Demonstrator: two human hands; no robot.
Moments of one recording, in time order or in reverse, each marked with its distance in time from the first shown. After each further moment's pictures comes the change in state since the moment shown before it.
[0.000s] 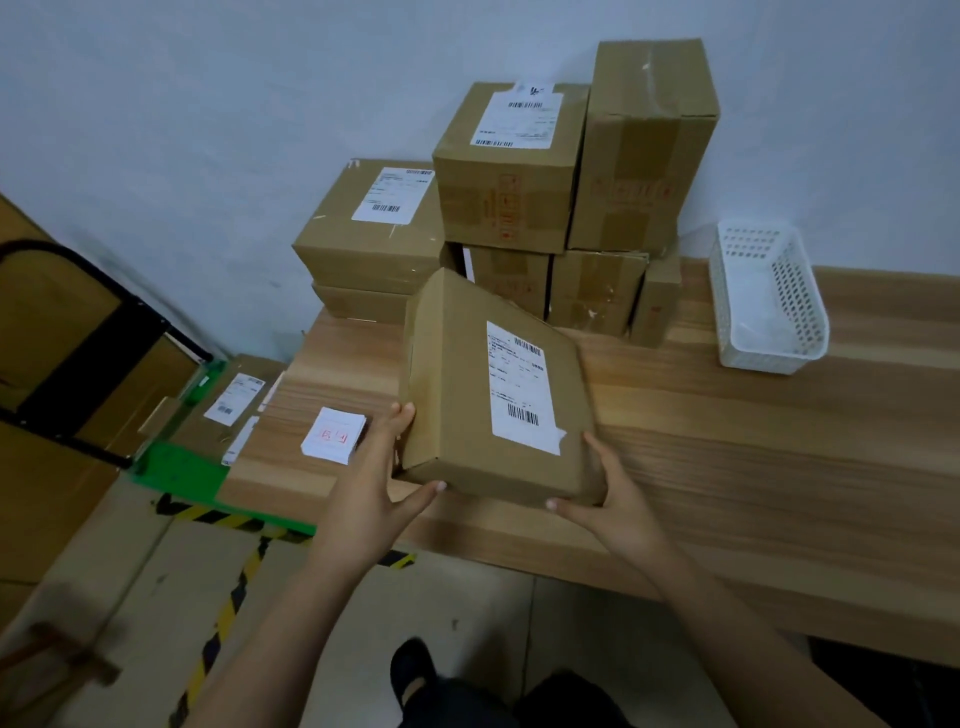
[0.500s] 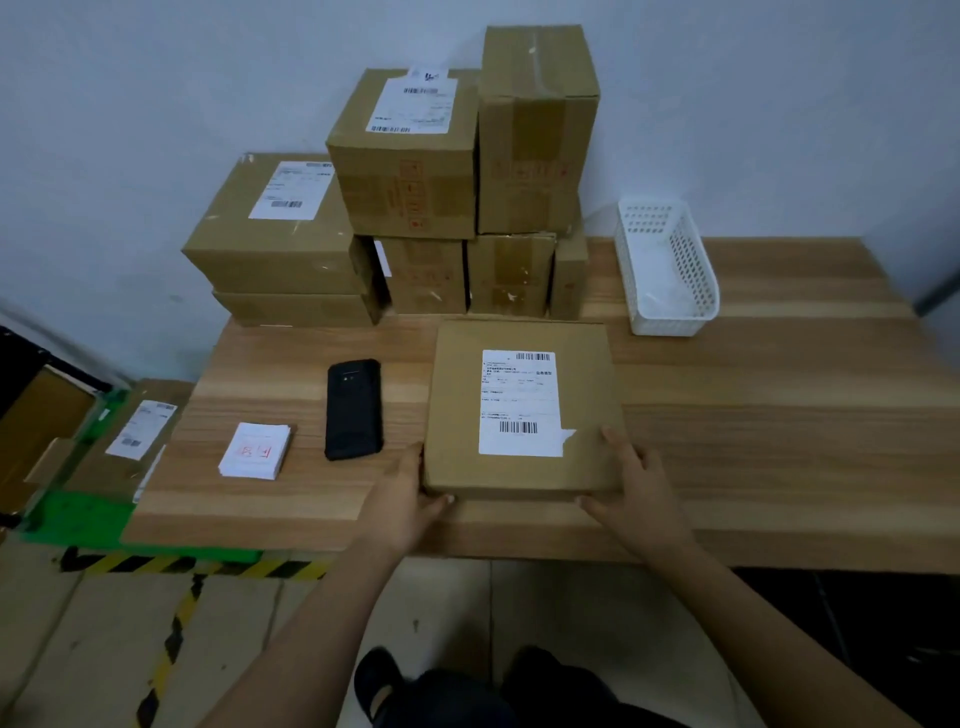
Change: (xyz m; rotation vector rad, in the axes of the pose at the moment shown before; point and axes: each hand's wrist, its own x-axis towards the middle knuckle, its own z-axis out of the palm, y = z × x) left_hand 0.023 -0.014 0.104 0.145 -0.325 -0.154; right_hand -0.054 0.013 -0.069 -0.471 0.241 0.072
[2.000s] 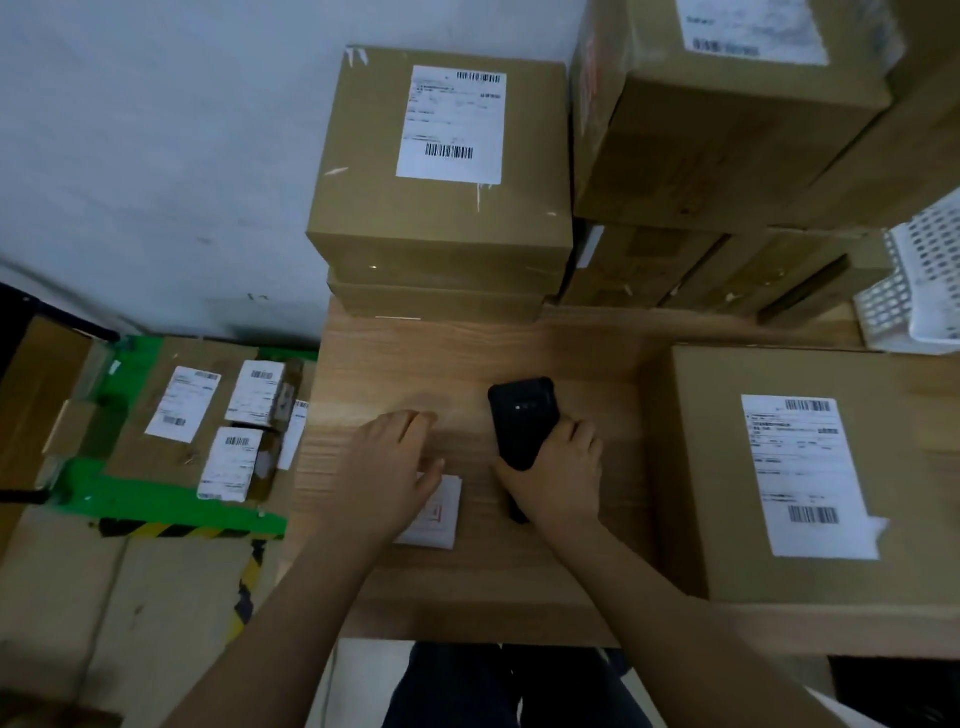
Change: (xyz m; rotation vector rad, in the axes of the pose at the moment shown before) left_hand 0.134 -0.201 -0.172 0.358 0.088 0.364; right_hand 0.127 -0.264 0.257 -0.302 -0.017 0.280
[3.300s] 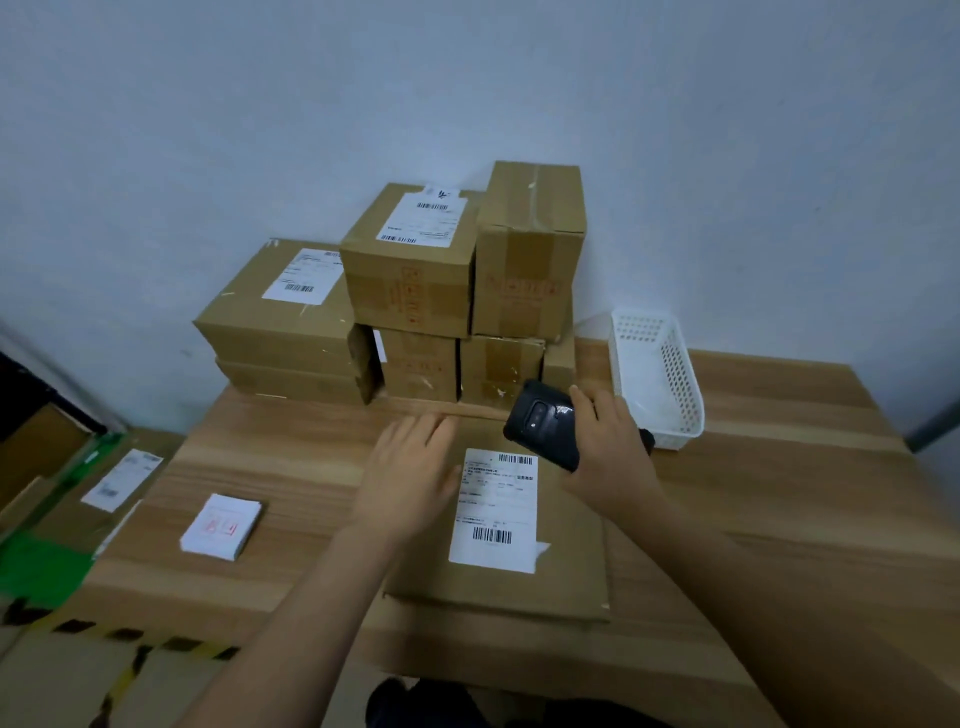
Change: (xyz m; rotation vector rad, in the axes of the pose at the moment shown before) left_hand 0.046 0.338 -0.006 0.236 0.361 0.061; right_hand 0.045 0.265 -0.275 -0.195 0.344 -0.678
